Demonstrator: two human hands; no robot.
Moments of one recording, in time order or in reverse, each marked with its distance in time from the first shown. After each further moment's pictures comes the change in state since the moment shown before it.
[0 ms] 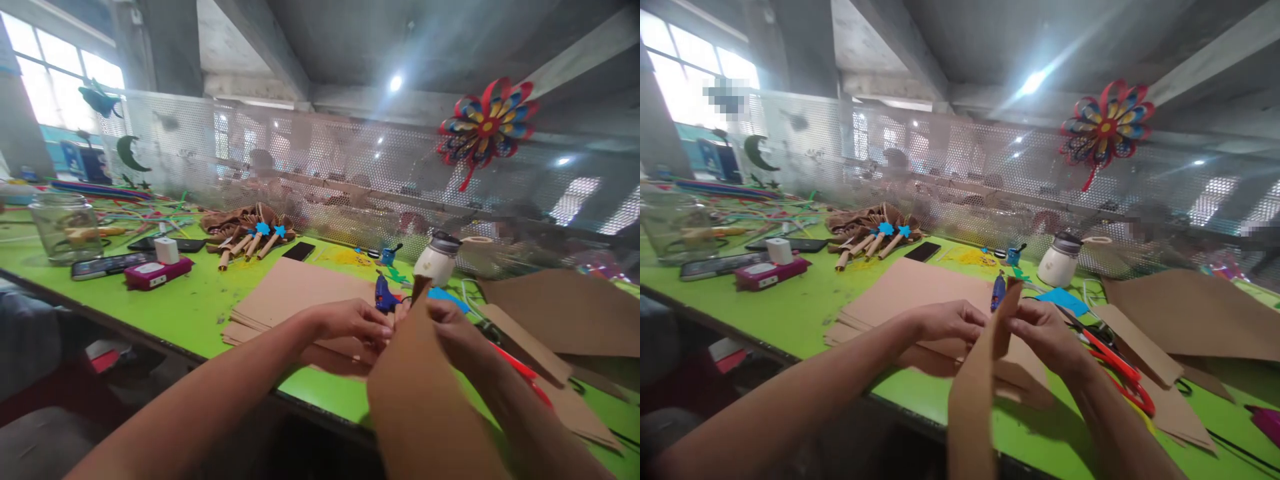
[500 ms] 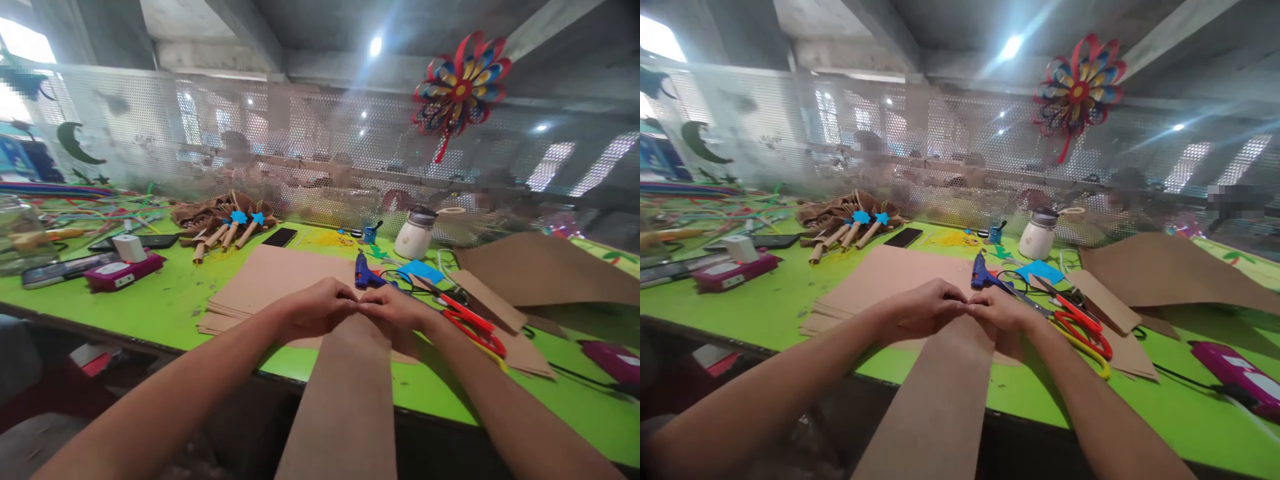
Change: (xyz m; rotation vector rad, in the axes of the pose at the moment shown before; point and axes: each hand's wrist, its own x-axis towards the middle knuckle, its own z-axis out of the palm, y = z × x) left_hand 0.010 -0.007 0.001 0.506 0.223 -0.046; right_hand 0.019 0.030 -0.003 -0.432 -0.305 0.104
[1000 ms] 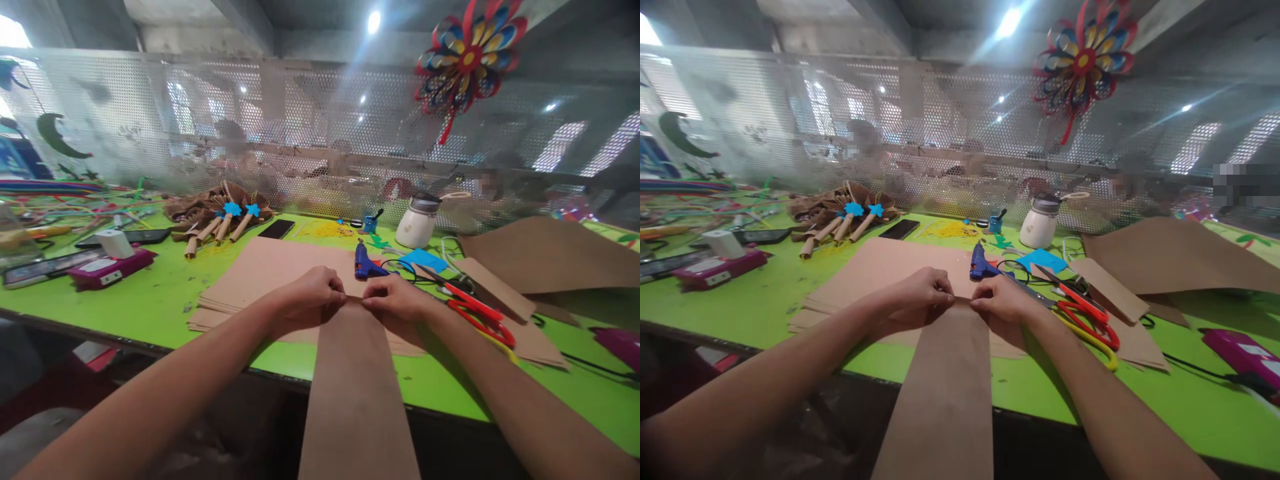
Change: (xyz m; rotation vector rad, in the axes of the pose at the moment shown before) left_hand 0.006 -0.018 -0.009 0.261 0.119 -0.123; right_hand -0.002 0.017 0.001 -0.005 0.148 0.135
